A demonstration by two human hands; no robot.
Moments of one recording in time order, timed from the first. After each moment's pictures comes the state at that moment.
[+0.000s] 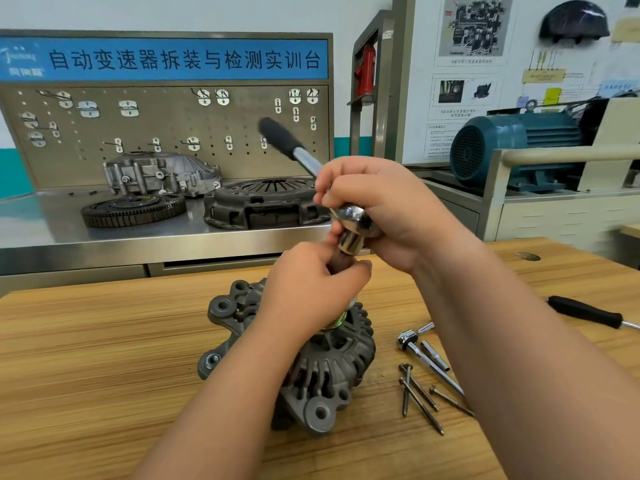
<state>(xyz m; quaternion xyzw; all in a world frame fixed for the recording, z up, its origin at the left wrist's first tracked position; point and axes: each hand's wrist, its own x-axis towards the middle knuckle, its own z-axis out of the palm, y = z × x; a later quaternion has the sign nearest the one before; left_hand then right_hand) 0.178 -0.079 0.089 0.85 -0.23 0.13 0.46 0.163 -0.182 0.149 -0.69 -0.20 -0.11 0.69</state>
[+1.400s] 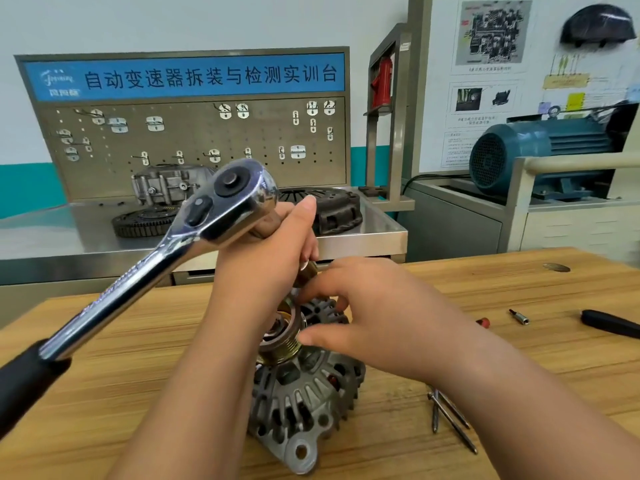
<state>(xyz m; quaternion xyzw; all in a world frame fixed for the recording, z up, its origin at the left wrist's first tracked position) 0.182 -0.028 0.119 0.67 -0.26 0.24 0.65 0.126 -0.153 0.115 -0.94 -0.23 -0.17 0.18</state>
